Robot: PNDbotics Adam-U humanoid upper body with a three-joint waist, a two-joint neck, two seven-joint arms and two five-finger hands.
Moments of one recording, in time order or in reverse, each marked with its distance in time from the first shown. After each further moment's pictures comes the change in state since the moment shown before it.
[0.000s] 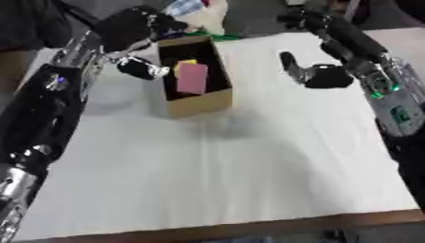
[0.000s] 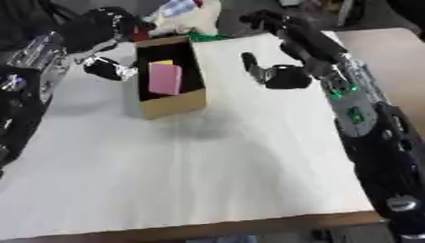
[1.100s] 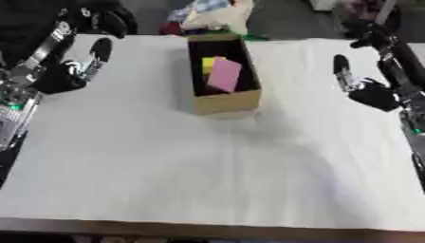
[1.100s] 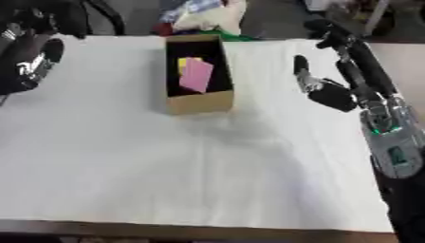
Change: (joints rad) left arm 0.480 0.147 0.069 -0.700 1.070 0.265 -0.472; right arm 0.228 0.022 -0.118 -0.178 -0.125 0.127 -0.169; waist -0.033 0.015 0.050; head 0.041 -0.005
